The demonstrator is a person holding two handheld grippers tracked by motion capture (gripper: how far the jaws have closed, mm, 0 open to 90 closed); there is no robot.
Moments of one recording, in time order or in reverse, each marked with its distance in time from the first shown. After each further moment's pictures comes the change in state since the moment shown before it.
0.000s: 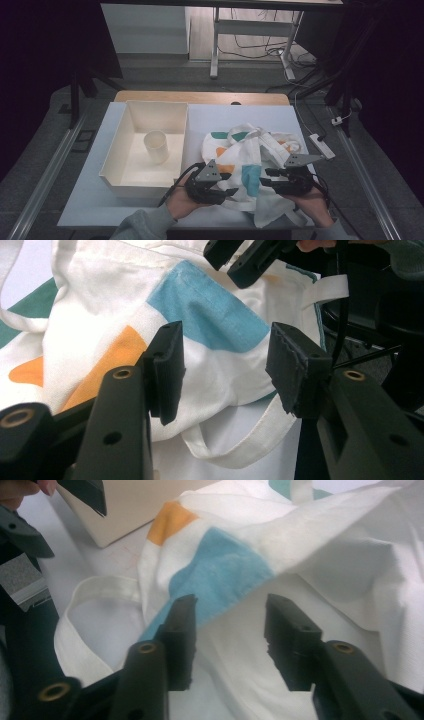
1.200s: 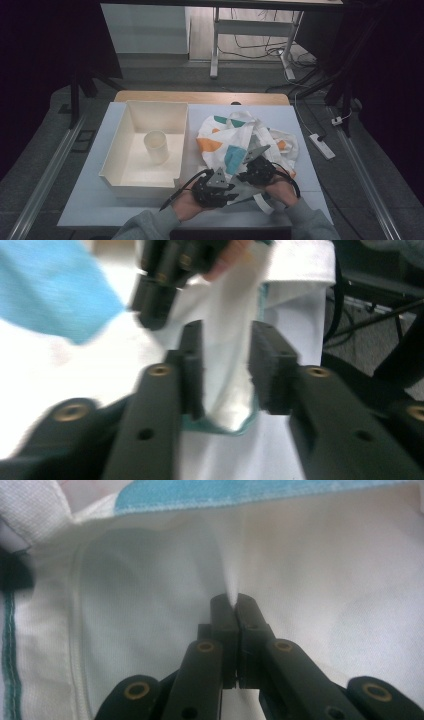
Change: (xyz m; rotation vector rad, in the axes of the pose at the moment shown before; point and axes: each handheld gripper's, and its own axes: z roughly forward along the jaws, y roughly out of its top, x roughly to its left) left arm 0.000 -0.015 0.029 0.097 -0.042 0.030; right arm -0.003 0.020 0.100 0.308 0.076 -0.155
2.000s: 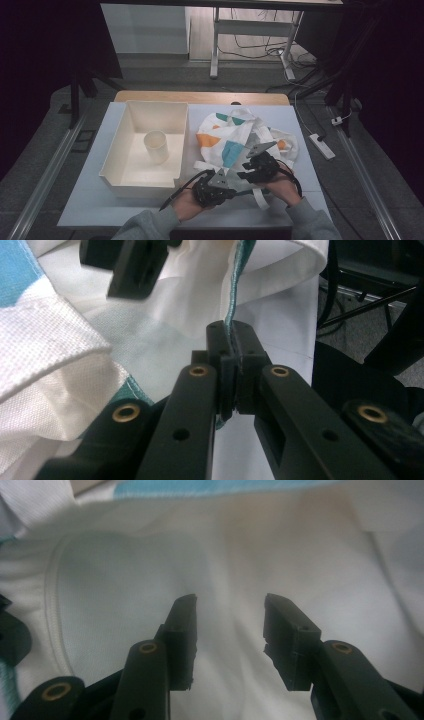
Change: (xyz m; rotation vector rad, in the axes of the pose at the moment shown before) left arm 0.002 -0.002 0.008 0.068 -0.031 0.020; right arm 0.001 0.009 -0.014 -0.058 -0.088 0.039
